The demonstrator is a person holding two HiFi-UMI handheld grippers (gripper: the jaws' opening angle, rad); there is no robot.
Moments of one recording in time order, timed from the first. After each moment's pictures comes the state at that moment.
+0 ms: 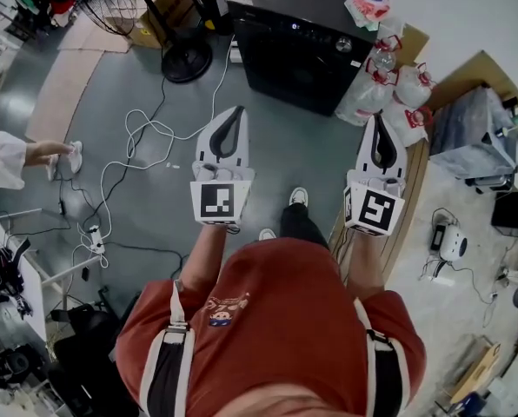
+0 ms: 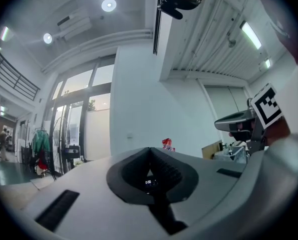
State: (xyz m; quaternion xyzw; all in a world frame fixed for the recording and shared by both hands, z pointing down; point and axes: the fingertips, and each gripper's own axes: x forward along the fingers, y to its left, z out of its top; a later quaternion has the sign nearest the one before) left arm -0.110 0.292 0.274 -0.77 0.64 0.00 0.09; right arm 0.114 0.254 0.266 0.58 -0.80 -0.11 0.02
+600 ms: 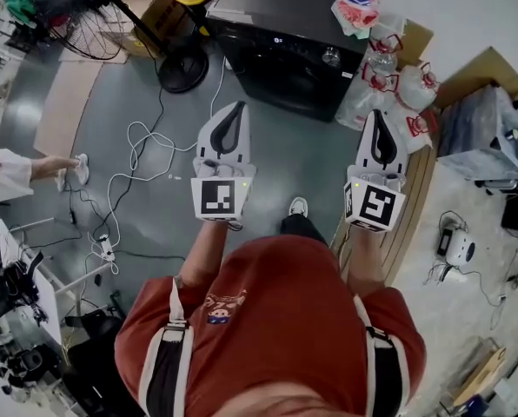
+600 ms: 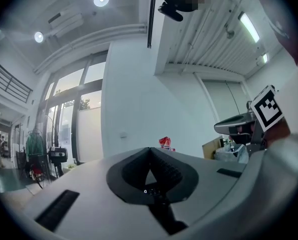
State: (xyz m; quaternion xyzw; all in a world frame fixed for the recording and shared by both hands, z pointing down) left arm -0.036 0.141 0.276 -0.78 0.62 -0.03 0.10; right arm 0.185 0.106 0.288 0.59 -0.80 -0.07 0.01
